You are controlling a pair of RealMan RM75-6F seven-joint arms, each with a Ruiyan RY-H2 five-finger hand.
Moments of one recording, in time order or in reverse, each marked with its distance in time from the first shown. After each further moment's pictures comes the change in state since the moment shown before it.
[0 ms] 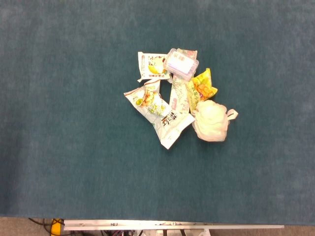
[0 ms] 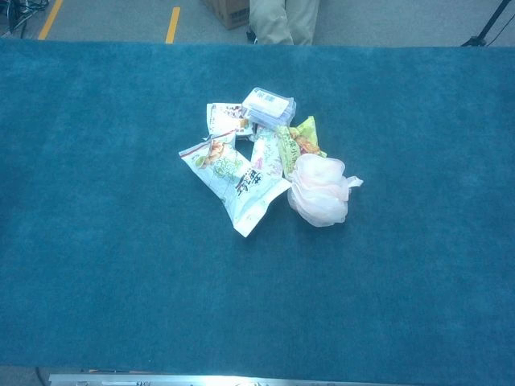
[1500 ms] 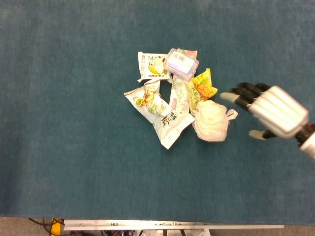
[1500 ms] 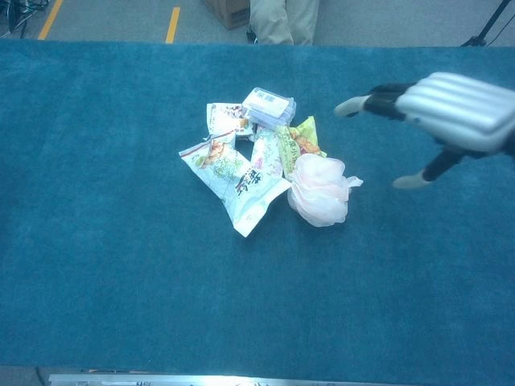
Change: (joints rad) left arm 0.013 0.034 0.019 -0.068 -0.021 -0.011 0.045; right arm 0.464 -0.008 0.014 -0.205 -0.160 -0.578 -0.073
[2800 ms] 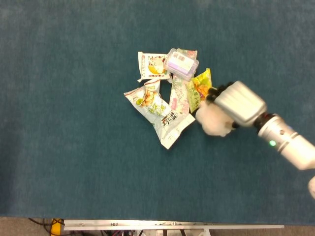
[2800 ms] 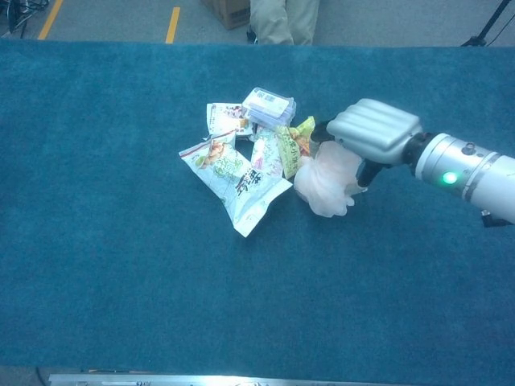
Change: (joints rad) left arm 0.008 -0.022 0.008 0.091 -0.009 -0.023 -0.093; right arm 0.141 -0.286 -0.001 0.202 0.315 -0.066 -0.287
